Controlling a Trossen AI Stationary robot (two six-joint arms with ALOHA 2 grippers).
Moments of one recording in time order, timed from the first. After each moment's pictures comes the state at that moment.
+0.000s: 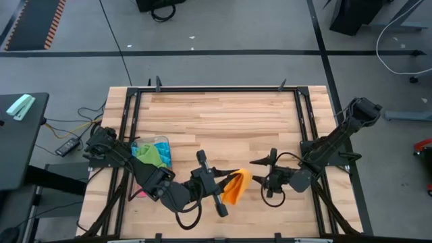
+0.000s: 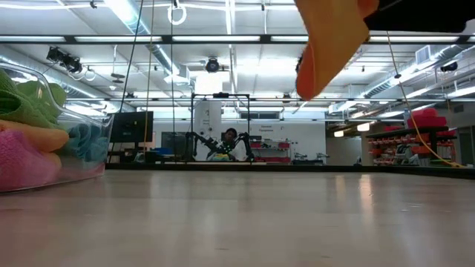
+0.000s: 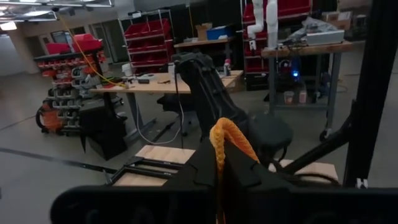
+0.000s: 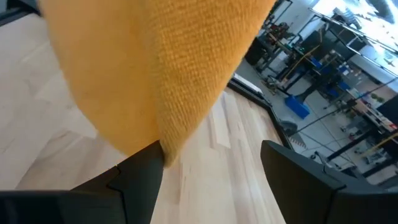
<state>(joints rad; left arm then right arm) -0.60 1.84 1.86 -0.04 -1.01 0.06 0.75 1.28 0.55 0.32 0.94 -0.26</state>
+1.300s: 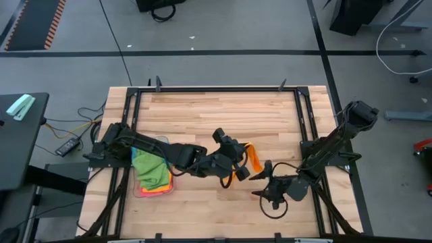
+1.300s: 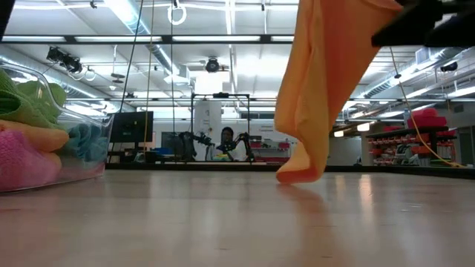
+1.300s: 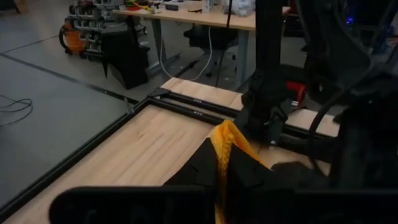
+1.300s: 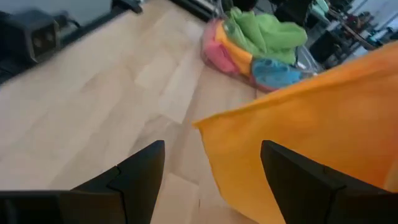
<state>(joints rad) -0.33 1.94 1.86 -0.32 -0.84 -0.30 0.80 1.37 0.55 0.28 0.72 -0.12</state>
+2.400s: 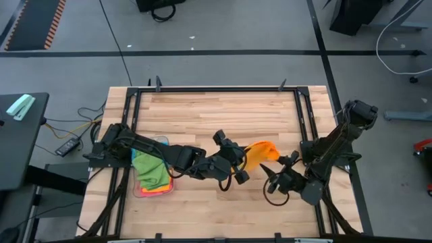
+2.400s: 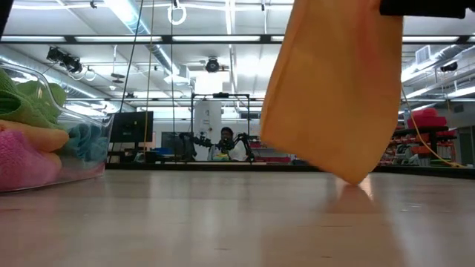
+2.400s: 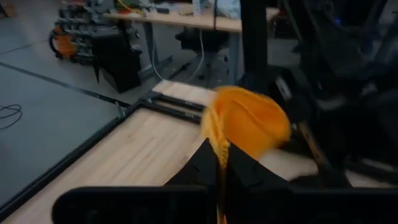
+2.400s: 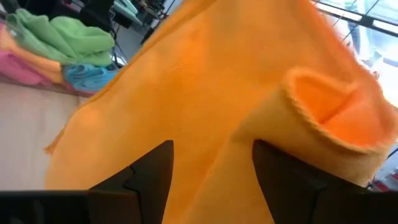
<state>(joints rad) -0.35 1.94 1.86 -0.30 -0.83 -0.28 0.93 1.37 0.55 0.48 1.57 -0.27</state>
